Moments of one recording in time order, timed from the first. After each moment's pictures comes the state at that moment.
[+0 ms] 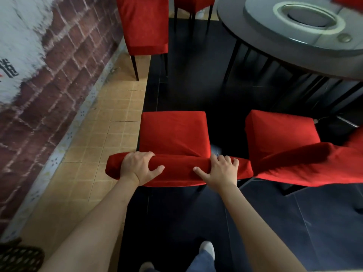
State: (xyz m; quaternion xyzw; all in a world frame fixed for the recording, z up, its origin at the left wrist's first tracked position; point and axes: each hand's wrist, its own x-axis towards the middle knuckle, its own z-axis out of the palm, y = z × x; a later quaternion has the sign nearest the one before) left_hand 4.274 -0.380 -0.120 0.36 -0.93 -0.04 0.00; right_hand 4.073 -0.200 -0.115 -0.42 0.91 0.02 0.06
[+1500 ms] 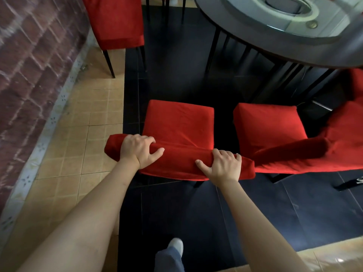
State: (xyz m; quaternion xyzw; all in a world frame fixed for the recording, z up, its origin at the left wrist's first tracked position) left_hand 4.197 -0.470 -0.120 0.26 -0.97 -0.02 0.01; right_hand 4.046 -0.243 -0.122 -0.33 0.94 0.02 0.04
